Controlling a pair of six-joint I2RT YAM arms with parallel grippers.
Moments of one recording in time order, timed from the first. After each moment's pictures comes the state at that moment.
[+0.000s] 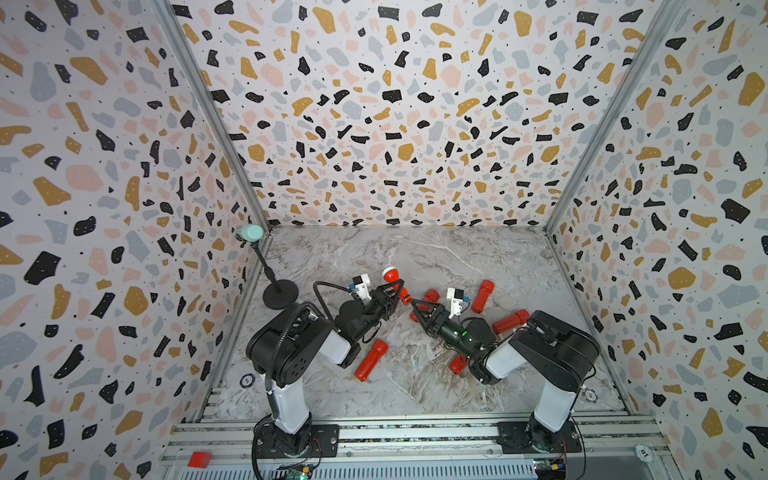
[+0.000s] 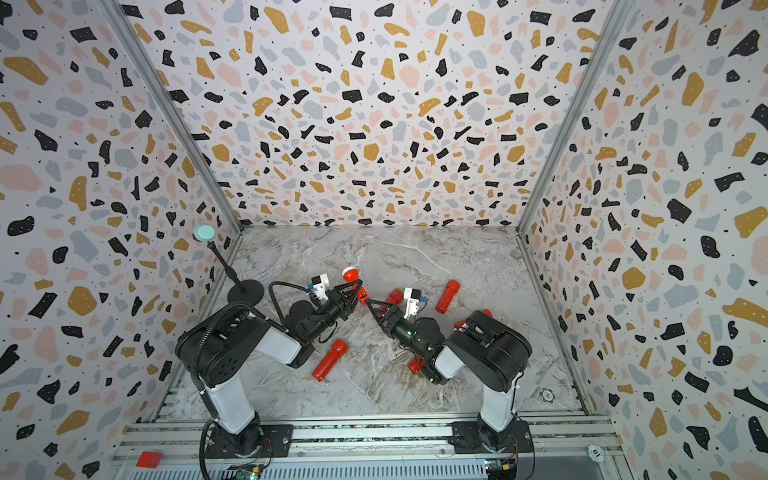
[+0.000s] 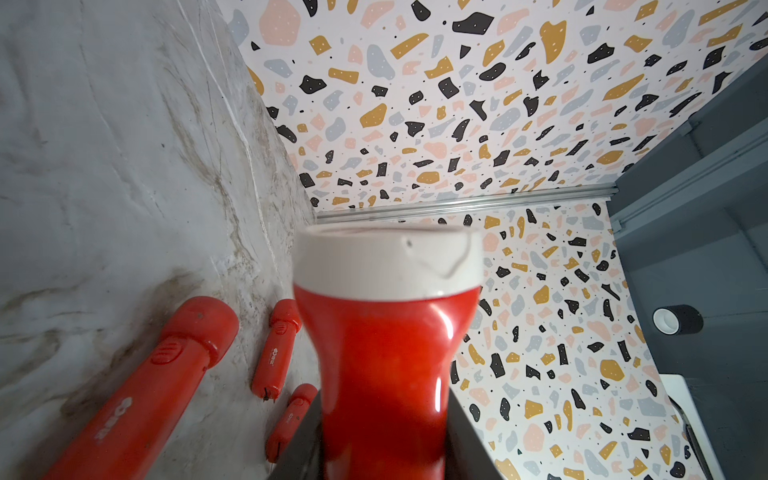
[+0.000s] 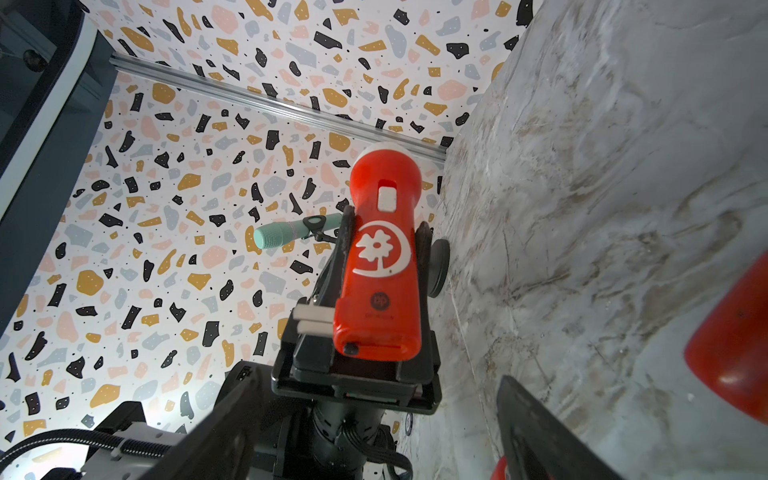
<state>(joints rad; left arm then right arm) -0.55 1.82 0.49 1.42 0.25 -1.51 0.79 1.81 0.41 1.50 -0.14 1.32</state>
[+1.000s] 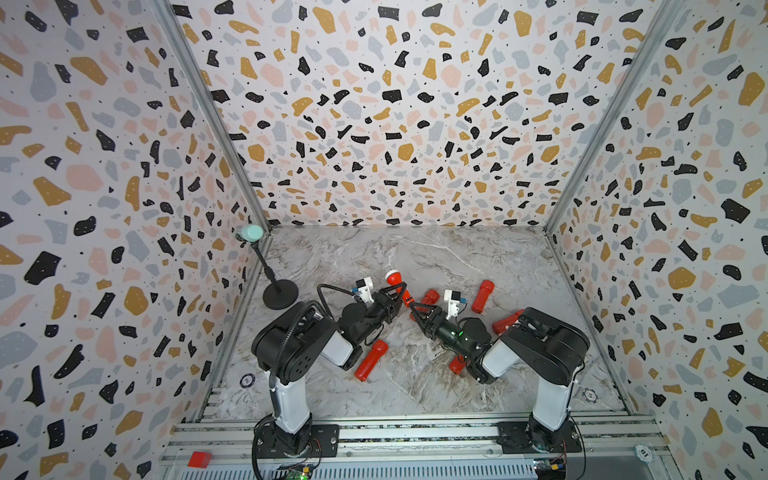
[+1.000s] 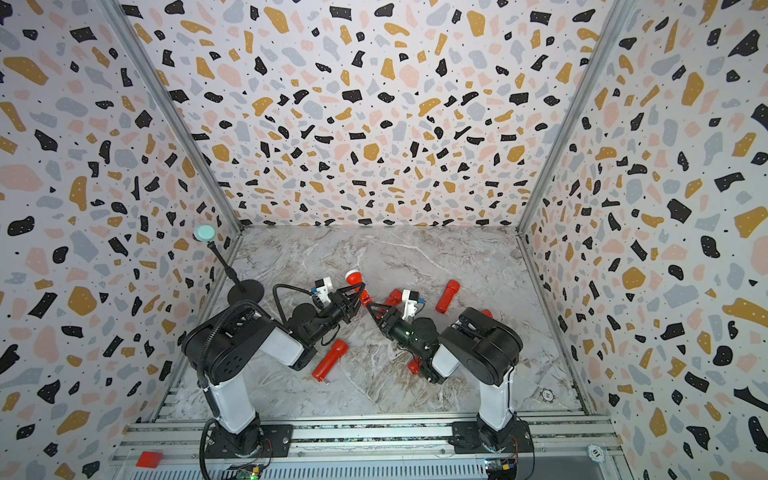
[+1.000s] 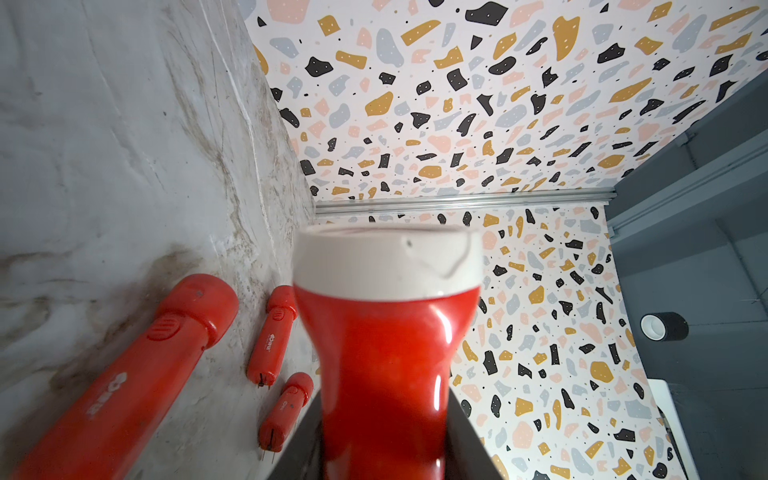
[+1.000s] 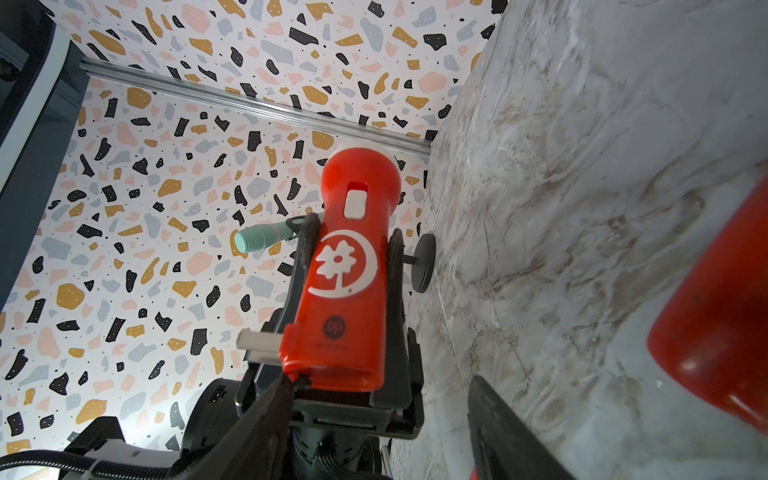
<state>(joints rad) -0.58 1.85 0.48 1.46 0.24 -1.55 0.79 1.88 0.43 1.51 -0.15 1.34</state>
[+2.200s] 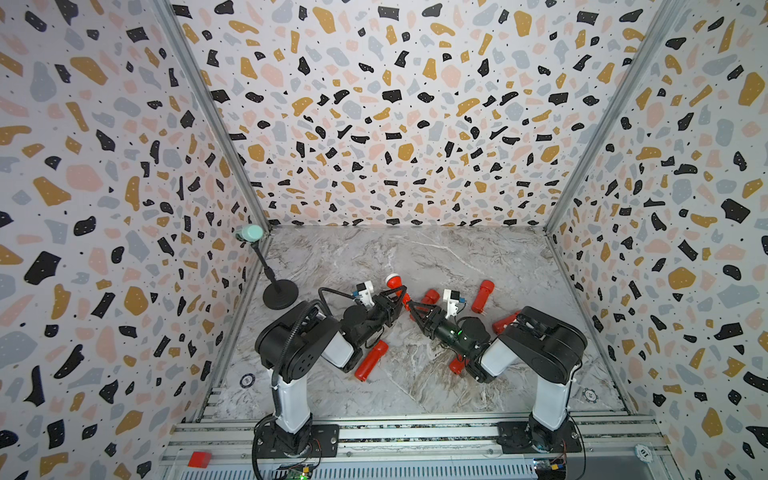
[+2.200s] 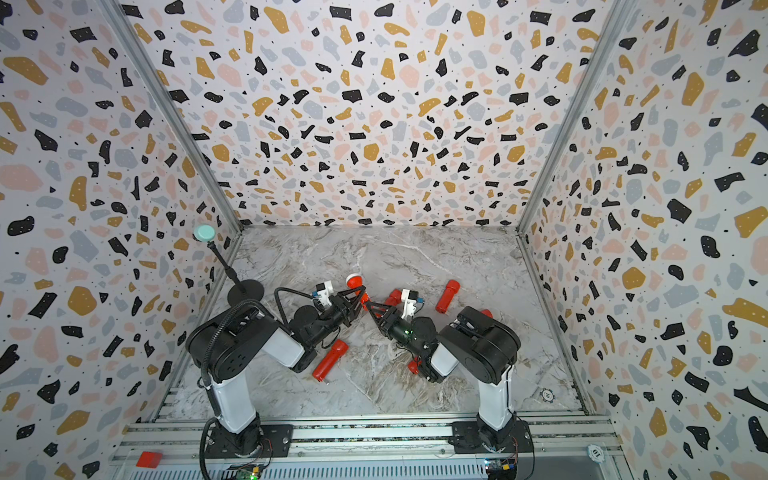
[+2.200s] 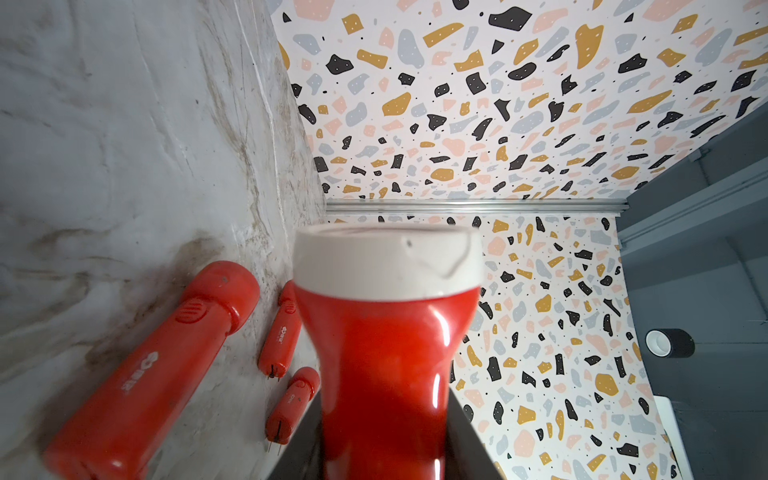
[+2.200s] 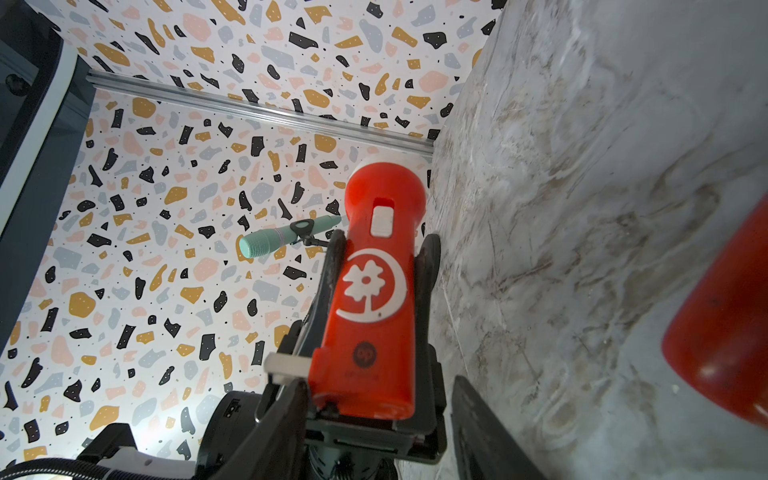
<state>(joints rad) -0.59 1.87 0.47 1.46 0.23 -1.58 0.78 1.89 0.45 1.52 -0.14 1.38</state>
